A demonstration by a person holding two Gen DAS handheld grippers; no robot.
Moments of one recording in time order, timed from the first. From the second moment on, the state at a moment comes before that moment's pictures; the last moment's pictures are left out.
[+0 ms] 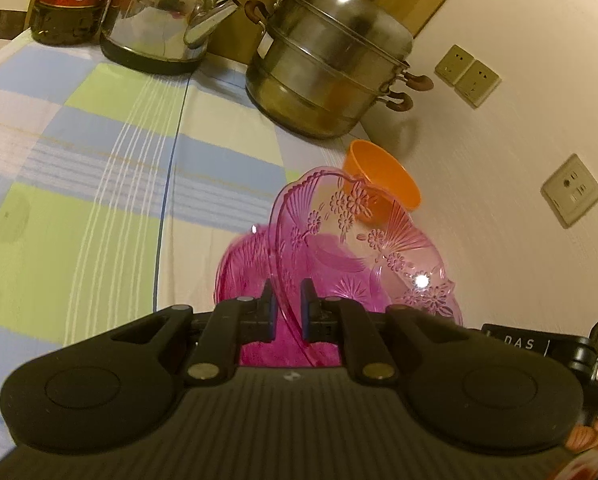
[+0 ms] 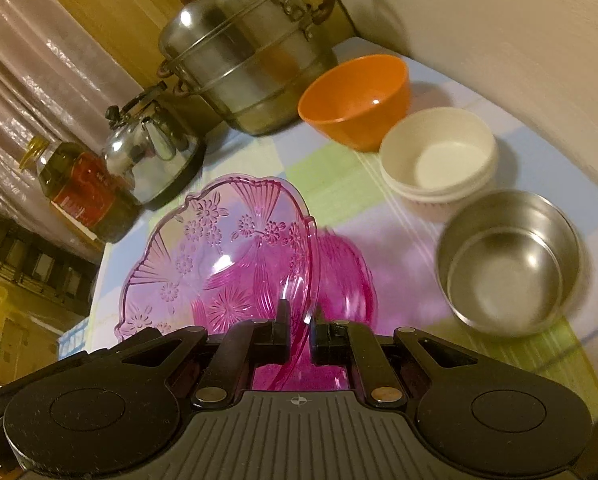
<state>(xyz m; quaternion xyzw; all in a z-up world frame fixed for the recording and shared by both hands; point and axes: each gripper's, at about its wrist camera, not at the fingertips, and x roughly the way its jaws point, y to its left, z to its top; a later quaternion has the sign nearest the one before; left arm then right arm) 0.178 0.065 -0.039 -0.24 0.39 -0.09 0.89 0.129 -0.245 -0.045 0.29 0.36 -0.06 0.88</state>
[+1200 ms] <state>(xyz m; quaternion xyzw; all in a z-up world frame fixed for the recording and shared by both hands) 0.103 0.054 -0.048 -0.24 0.41 -0.07 0.88 0.053 -0.221 -0.047 0.28 0.39 -0.07 0.88</state>
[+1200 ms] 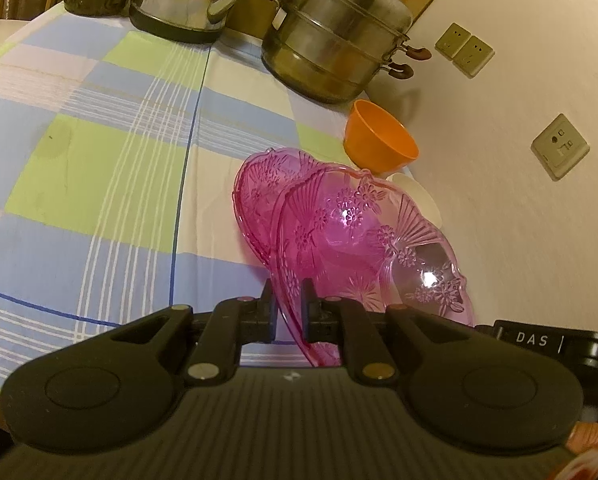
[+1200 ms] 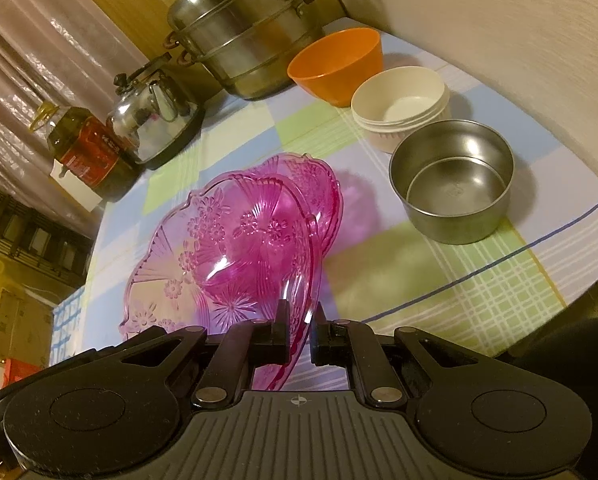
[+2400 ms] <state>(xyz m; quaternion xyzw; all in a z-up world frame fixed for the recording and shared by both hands) 0.207 0.063 -0.084 -0.26 0.44 -0.08 0.85 0.148 -0.261 -0.074 0.31 0.40 -0.09 0.86</state>
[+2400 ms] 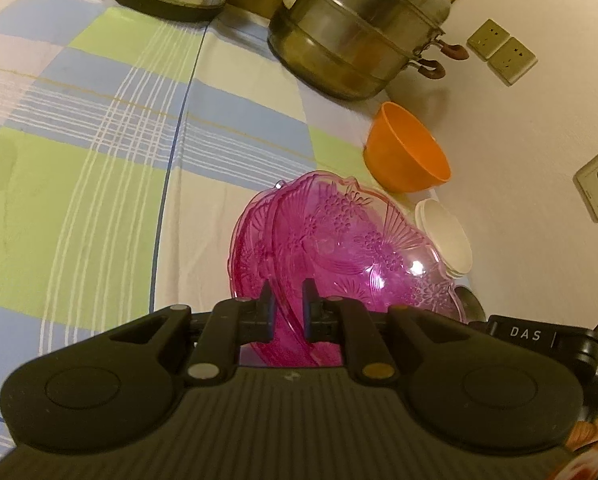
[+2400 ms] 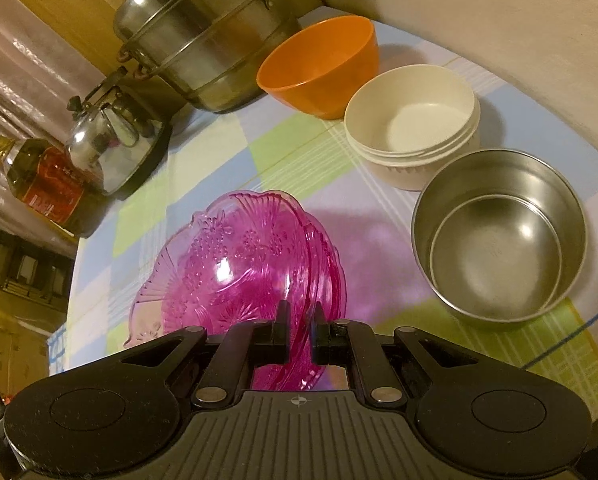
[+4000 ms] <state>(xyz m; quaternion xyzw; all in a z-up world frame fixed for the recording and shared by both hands) 0.188 0.059 -0.077 -0.16 0.42 -0.08 0.89 0.116 -0.250 -0.067 0.28 0.35 -0.09 0.89</state>
